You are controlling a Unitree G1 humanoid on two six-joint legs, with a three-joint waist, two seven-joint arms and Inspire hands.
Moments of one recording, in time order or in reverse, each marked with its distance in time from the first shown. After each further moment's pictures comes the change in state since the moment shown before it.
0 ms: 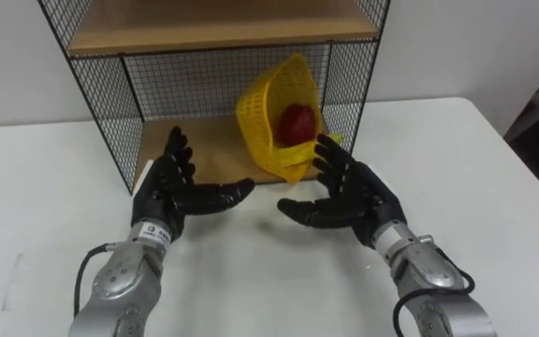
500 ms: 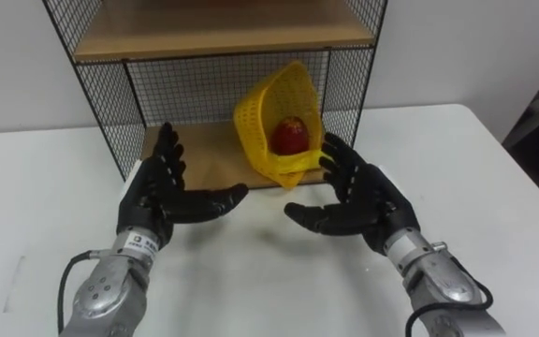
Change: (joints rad) left arm 0.102 0.005 0.017 -0.117 0.047 -0.004 -0.038; right arm 0.079 -0.005 -0.039 -0.117 -0.013 -0.001 0.054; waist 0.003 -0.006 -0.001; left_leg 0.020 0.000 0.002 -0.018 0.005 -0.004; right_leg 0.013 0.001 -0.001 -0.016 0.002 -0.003
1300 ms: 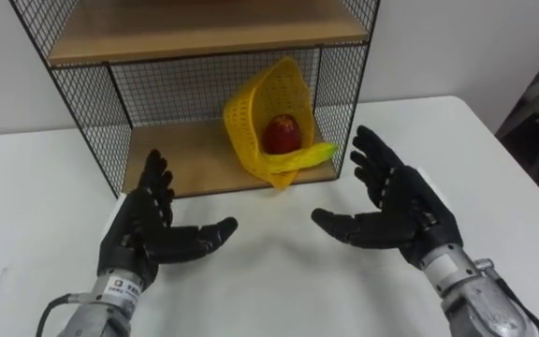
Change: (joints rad) left arm 0.236 0.023 0.024 -0.137 -0.024 -0.047 -0.078; right arm 0.225 -0.025 -0.117 -0.284 -0.042 -0.030 0.028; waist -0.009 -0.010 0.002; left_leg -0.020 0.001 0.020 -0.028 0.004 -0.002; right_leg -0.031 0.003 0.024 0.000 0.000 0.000
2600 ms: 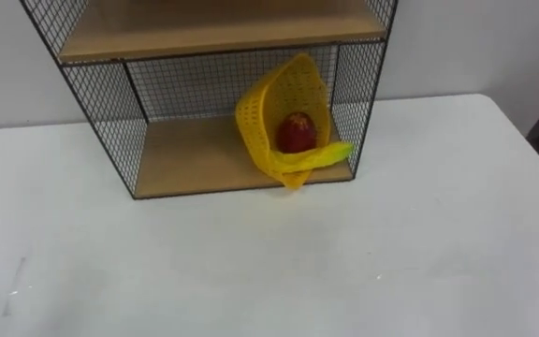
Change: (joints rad) left arm 0.172 0.179 0.970 0.289 -1.118 -0.210 0.259; right arm 0.159 -0.198 -0.759 0.282 0.268 -0.156 -0.996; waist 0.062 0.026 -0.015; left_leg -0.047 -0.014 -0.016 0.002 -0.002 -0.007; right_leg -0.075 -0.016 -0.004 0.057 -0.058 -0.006
